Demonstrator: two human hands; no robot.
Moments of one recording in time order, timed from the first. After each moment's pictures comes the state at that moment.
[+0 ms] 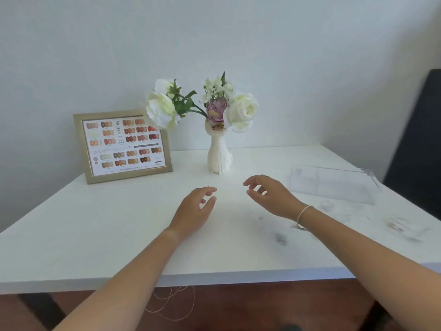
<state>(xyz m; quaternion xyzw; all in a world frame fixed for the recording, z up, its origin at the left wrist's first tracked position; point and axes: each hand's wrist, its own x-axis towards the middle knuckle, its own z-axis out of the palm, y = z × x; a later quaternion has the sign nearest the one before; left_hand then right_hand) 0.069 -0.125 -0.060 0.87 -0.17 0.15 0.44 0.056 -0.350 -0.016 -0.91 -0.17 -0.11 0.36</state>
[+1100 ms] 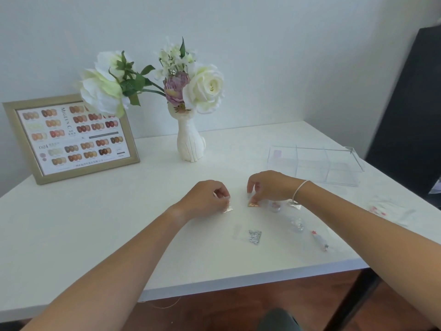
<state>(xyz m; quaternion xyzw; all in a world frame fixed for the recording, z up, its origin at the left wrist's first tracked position) 0.098 -0.213 -0.041 0.90 -0.22 -0.05 0.37 0.090 -0.411 -0.017 -0.98 -0.11 0.07 0.15</state>
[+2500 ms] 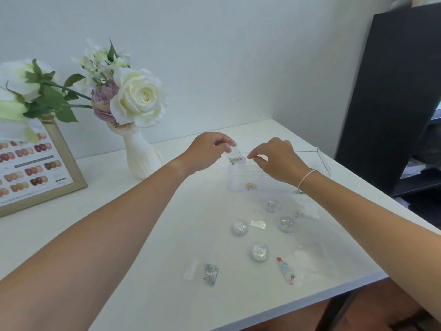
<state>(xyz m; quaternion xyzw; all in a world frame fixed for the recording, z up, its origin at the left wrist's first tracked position) 0.183 -0.338 0.035 0.86 -0.29 -0.02 0.43 0.127 -0.520 -0.003 -0.97 -0.05 -0.20 0.14</state>
